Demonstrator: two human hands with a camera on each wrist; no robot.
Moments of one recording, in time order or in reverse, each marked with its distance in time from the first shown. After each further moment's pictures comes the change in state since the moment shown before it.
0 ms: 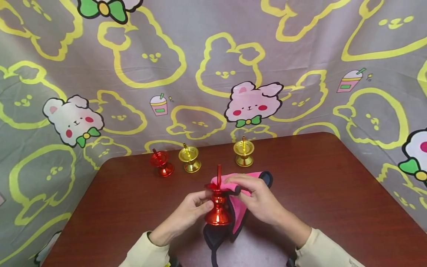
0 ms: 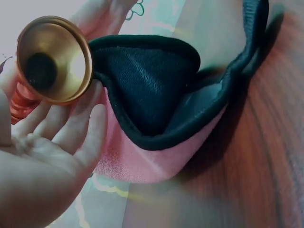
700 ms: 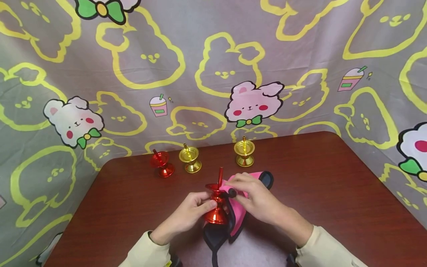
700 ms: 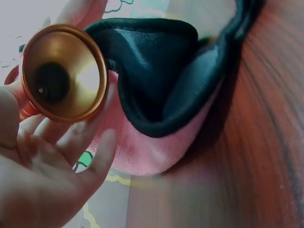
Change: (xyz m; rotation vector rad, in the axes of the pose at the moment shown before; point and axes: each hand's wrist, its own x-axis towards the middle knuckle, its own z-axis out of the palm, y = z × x) left_hand 0.003 0.000 -0.006 0.166 -0.003 -0.020; right_hand 0.007 0.004 -0.006 -0.274 -0.090 -0.140
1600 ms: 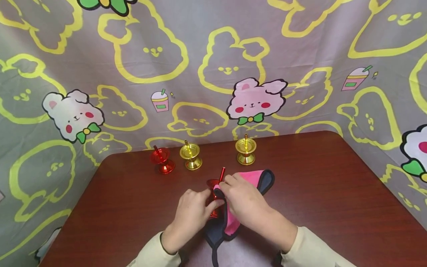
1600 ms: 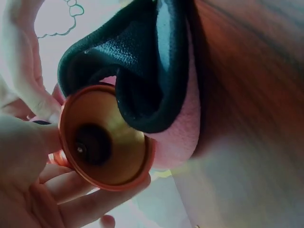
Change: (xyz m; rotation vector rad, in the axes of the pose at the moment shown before) left_hand 0.001 0.007 0.025 1.147 0.468 0.129; right_hand 0.017 -0.029 0.026 -0.584 -0.129 0.053
